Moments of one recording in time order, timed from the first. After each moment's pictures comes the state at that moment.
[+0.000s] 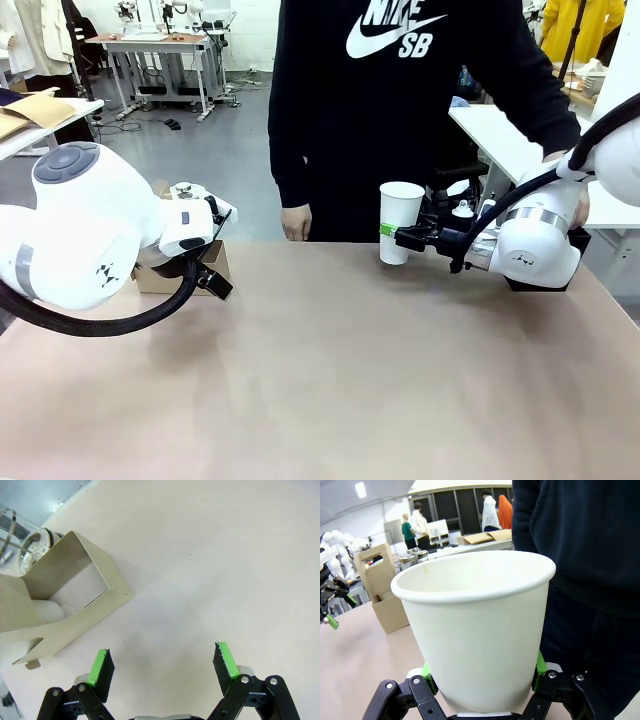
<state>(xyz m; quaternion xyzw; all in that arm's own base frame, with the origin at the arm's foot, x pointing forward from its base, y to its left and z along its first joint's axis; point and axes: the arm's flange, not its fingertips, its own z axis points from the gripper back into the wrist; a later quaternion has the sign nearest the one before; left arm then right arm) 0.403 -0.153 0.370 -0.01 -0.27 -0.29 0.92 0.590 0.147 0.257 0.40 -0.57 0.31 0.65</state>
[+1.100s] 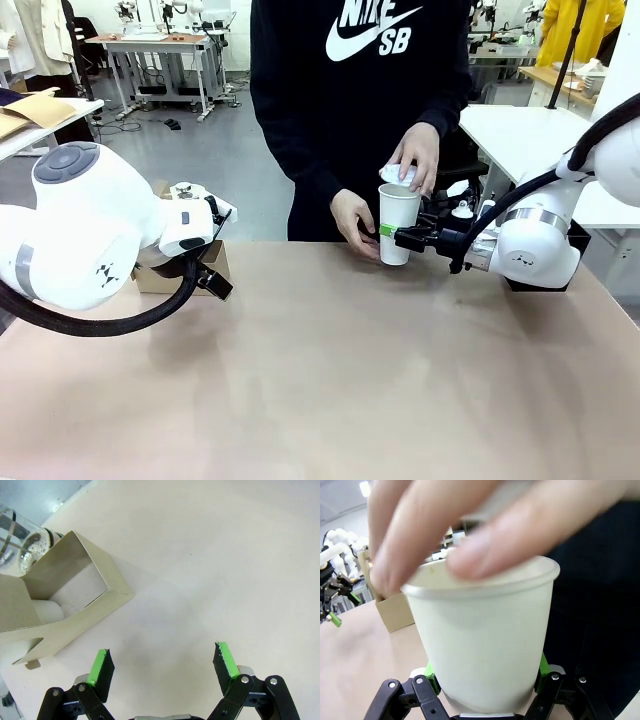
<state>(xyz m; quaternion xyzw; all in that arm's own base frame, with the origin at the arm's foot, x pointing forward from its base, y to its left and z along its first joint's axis) 0.403 -0.153 0.370 -0.01 -0.27 -0.29 0.92 0.589 0.148 0.256 0.40 -0.57 0.31 0.65</state>
